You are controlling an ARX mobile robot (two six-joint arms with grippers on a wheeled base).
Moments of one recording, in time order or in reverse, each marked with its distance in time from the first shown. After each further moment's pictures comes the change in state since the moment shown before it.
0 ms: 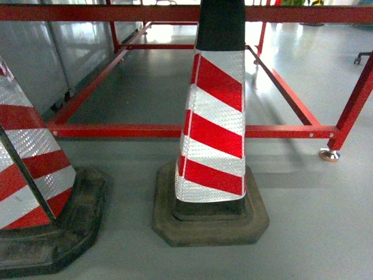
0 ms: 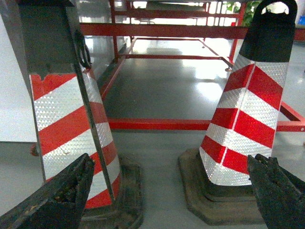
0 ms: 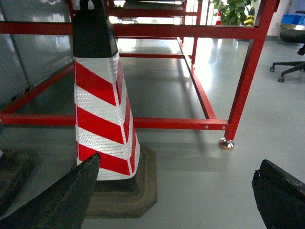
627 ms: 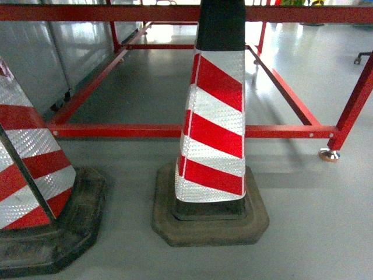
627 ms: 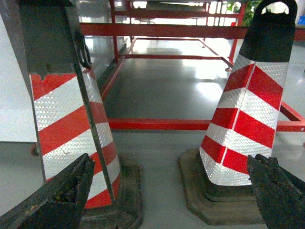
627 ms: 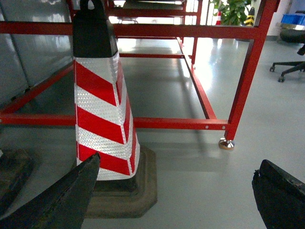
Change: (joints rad) left arm 0.000 0.000 0.000 0.000 0.000 0.000; right arm 0.000 0.000 0.000 0.000 0.000 0.000
